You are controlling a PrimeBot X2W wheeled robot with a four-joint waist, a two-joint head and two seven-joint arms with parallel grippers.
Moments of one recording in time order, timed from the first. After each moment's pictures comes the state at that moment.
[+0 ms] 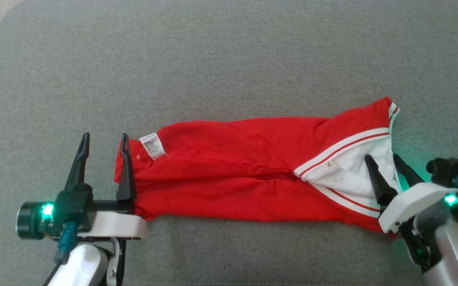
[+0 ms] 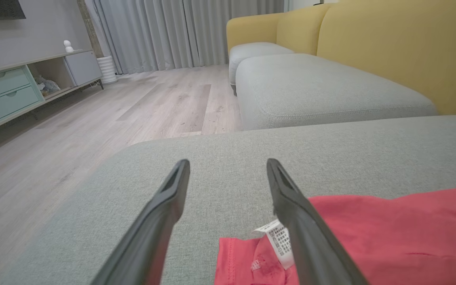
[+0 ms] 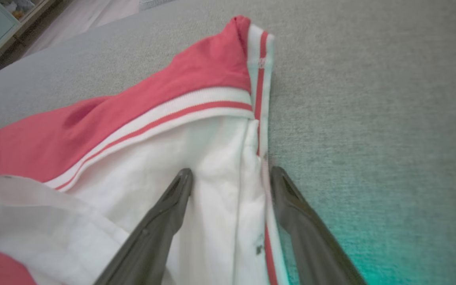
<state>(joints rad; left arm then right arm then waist) -0.18 0.41 -0.51 -0.03 -0.41 0.44 -0.13 -0.15 -0.22 0.10 0.33 0.43 0.13 0.15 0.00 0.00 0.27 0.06</state>
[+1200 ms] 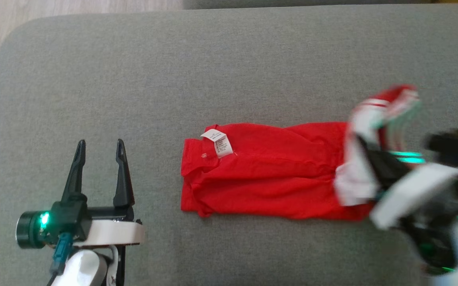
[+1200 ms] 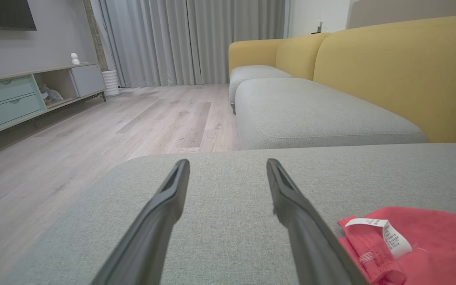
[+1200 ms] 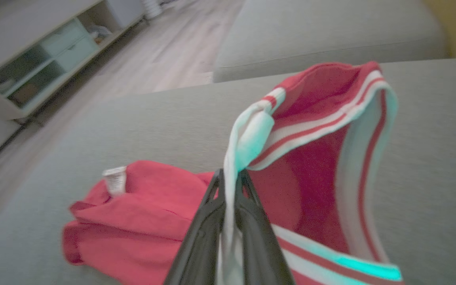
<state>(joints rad) -0.15 0.39 -0.50 -0.02 -0.45 0.44 -0.20 -0.04 -0.23 0.06 -0.21 0.51 0.13 0.51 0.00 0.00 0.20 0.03</state>
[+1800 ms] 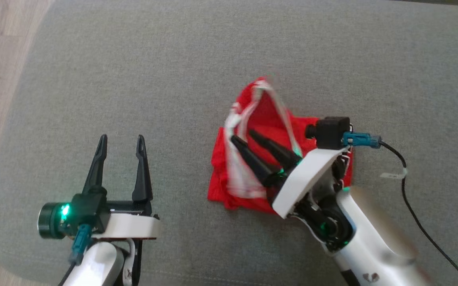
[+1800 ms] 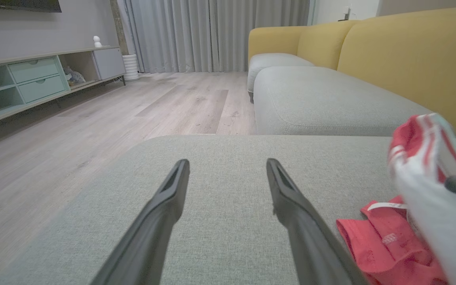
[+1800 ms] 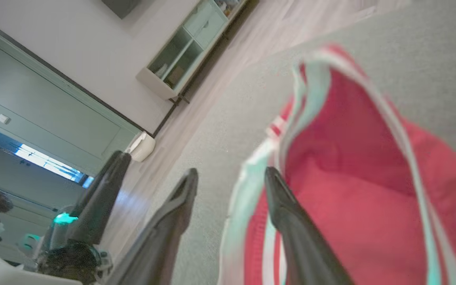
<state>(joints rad) -0.20 0.33 -0.54 0.05 -0.46 0.40 -0.22 -0.37 -0.07 0.55 0.20 0.79 0.13 0.29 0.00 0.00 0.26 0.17</state>
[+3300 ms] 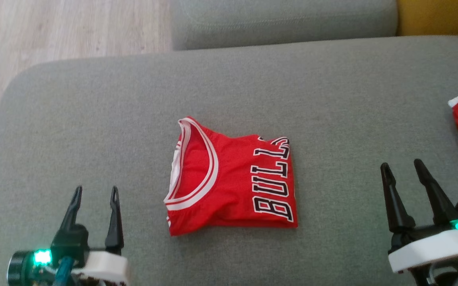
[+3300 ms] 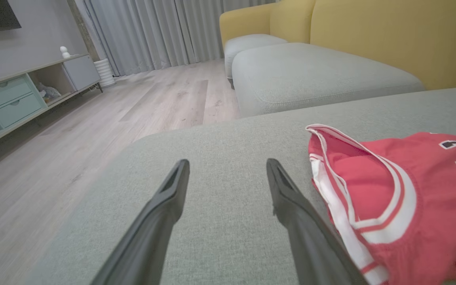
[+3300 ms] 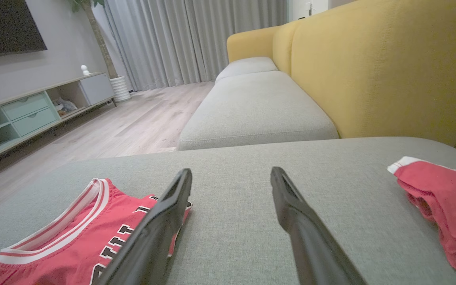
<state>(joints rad) -0.03 0.48 -0.53 0.01 -0.45 0.47 -0.11 0.17 -0.11 0.00 -0.24 0.26 0.13 0.09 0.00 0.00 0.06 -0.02</state>
